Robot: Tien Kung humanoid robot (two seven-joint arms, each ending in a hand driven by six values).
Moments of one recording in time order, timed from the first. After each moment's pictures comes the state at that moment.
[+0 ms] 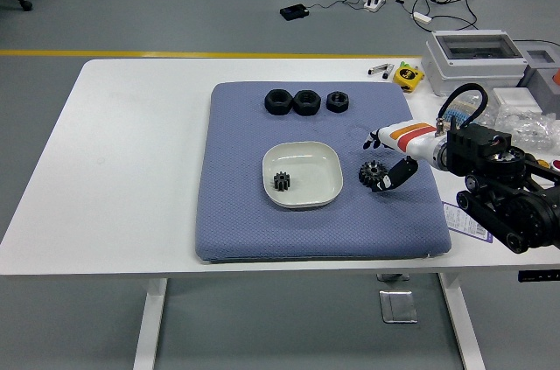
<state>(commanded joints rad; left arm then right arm) -0.15 0.07 -0.36 -0.22 0.08 0.31 0.12 0.98 -0.21 0.37 0.65 -1.83 0.02 0.08</state>
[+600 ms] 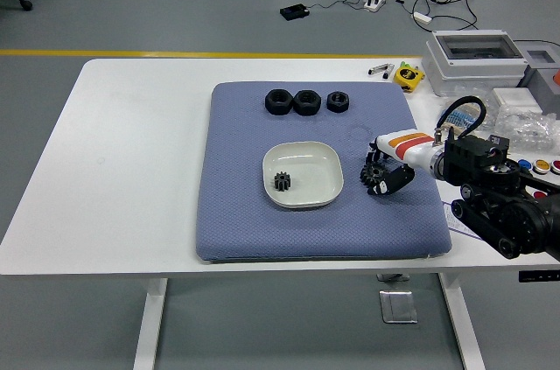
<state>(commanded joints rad) -0.15 0.07 -0.36 -0.23 0.08 0.30 0.12 0.97 -0.20 0.32 0.60 -1.75 -0.03 0.09</state>
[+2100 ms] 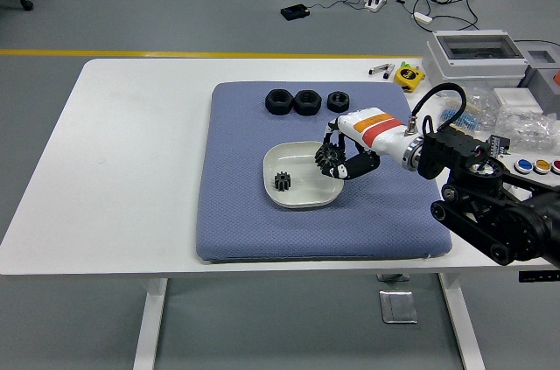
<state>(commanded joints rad) -0.15 0.08 -0.37 -0.23 0.12 0.30 0.13 0.96 -0.20 0.36 0.87 -1.79 -0.14 0.07</state>
